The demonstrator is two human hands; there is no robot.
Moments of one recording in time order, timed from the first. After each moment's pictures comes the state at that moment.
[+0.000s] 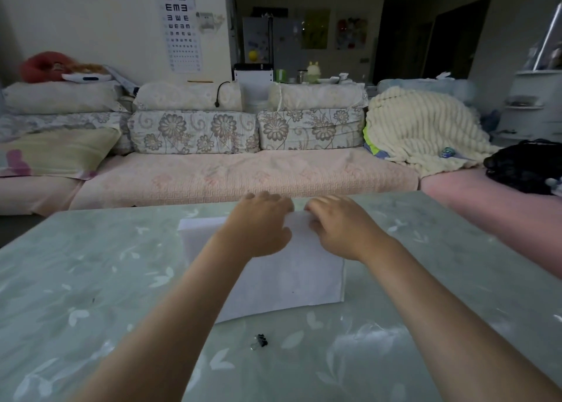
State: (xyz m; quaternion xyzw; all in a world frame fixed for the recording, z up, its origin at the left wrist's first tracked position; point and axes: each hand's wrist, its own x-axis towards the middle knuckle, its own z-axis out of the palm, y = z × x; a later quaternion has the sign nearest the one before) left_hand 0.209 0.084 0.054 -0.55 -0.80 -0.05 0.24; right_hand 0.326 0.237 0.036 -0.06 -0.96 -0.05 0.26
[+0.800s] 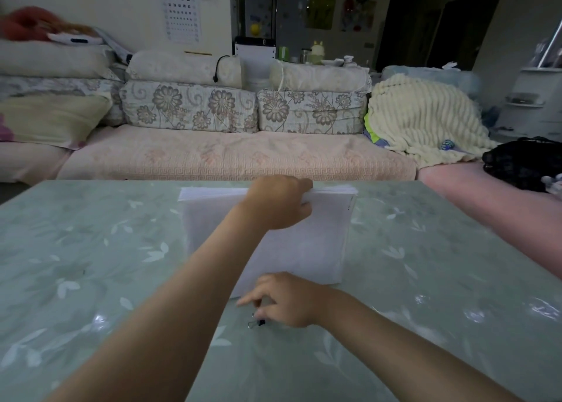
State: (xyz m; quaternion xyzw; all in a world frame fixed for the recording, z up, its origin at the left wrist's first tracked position) left_hand 0.201 0.114 0.045 -0.57 -0.79 -0.07 0.22; right_hand 0.312 0.148 -0.071 0.03 -0.96 0.26 -0.05
